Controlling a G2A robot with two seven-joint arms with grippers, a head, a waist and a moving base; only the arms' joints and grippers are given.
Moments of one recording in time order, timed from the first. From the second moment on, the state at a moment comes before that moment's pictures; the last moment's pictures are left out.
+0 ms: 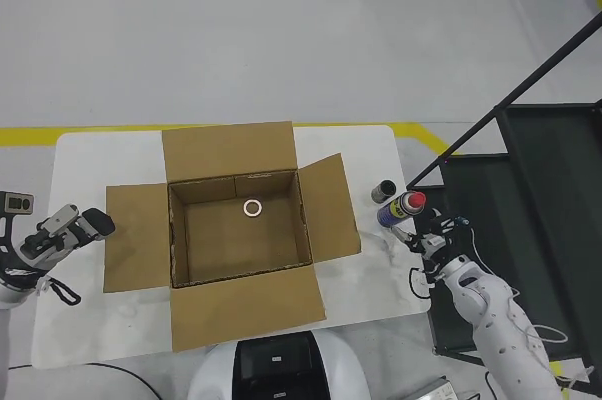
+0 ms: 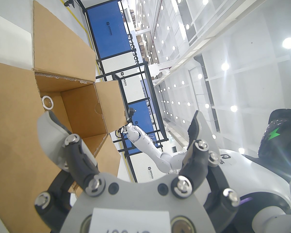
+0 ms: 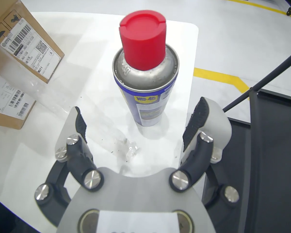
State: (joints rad) left arm 1.55 -0.92 -1.83 -1.59 -0.66 -0.40 -1.09; right arm -1.56 -1.10 1.58 -1.28 -1.14 -0.50 -0.19
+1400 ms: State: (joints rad) left arm 1.55 -0.92 -1.83 -1.59 -0.66 -0.40 -1.09; right arm -1.38 -1.13 1.48 -1.05 -1.12 -0.50 -0.34
